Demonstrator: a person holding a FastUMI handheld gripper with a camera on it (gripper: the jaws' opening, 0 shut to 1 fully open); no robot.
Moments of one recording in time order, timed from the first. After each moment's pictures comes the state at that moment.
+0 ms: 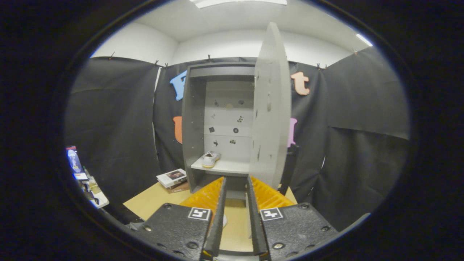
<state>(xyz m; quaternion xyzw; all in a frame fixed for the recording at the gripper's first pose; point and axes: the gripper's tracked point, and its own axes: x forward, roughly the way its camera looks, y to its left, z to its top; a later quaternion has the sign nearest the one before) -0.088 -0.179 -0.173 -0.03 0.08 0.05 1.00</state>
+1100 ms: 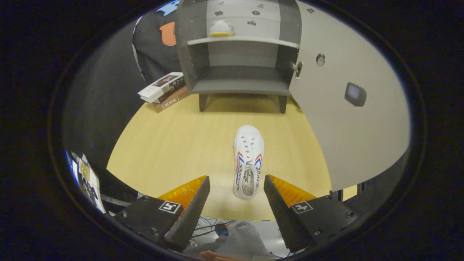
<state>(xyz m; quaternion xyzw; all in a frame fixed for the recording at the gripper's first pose) 0.014 -0.070 -0.553 0.01 0.47 0.02 0.88</state>
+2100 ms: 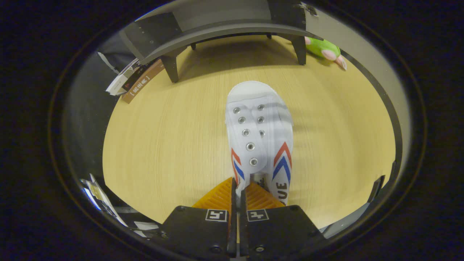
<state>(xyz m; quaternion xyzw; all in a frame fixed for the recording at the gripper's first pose) 0.072 -0.070 -0.676 0.07 0.57 0.00 0.82</state>
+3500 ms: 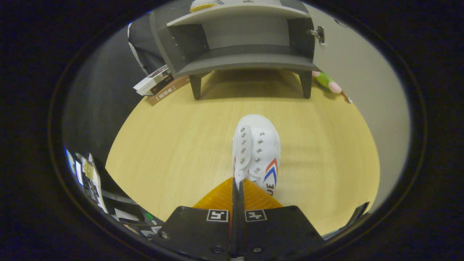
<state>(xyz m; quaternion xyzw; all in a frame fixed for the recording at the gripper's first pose) 0.076 -0.088 -0.652 0.04 0.50 0.10 0.86</state>
